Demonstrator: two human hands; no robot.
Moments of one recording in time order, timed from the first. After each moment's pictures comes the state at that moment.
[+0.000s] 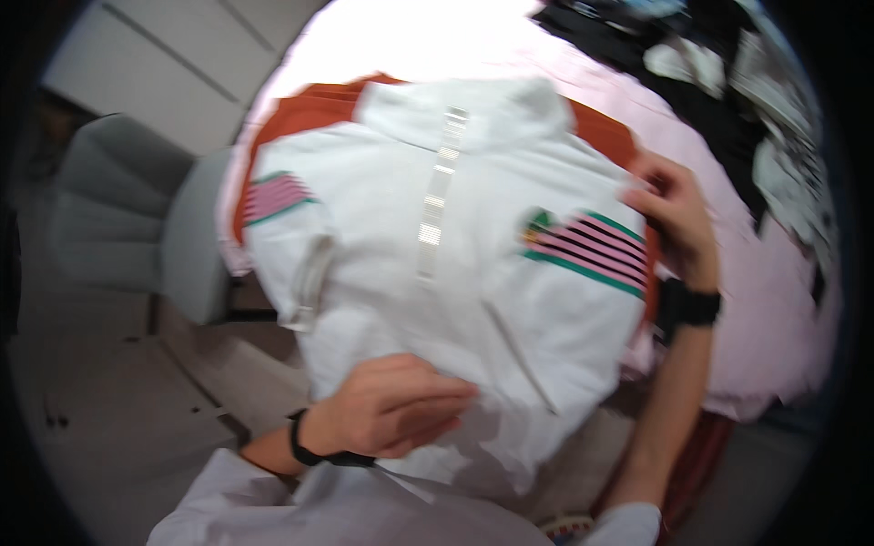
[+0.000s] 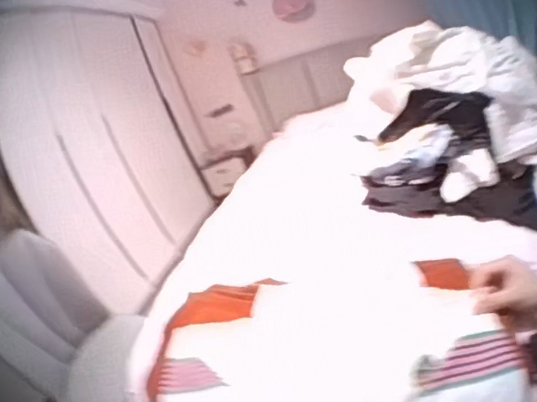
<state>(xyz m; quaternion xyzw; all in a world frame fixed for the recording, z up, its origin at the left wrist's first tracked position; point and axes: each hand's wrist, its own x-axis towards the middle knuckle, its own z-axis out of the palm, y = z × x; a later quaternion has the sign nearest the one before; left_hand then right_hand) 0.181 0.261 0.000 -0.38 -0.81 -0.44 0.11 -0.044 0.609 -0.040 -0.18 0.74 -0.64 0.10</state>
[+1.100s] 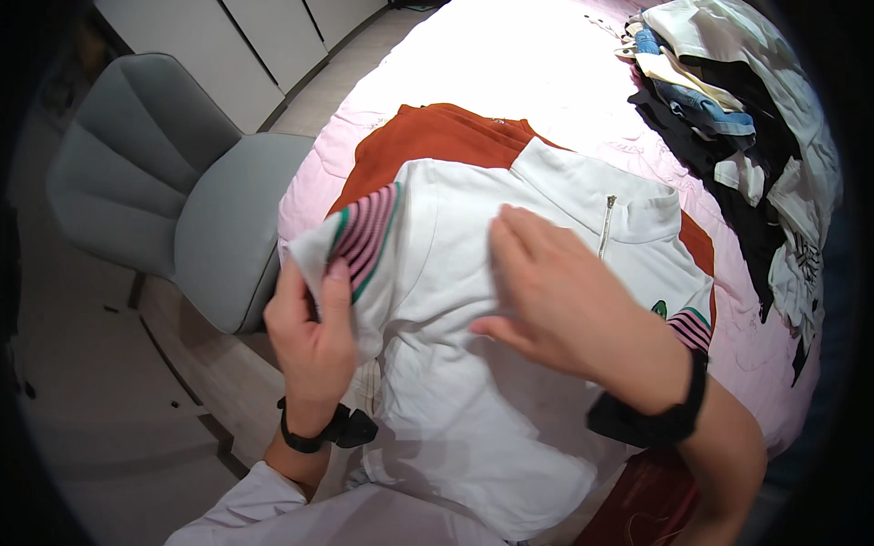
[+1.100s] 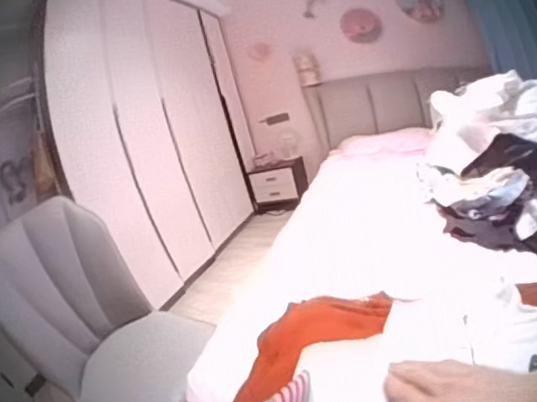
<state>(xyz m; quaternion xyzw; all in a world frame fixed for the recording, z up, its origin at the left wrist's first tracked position) 0.150 0.100 0.029 0.06 -0.82 -0.44 0.36 0.037 0.321 0.070 -0.49 0.86 -0.10 0.04</state>
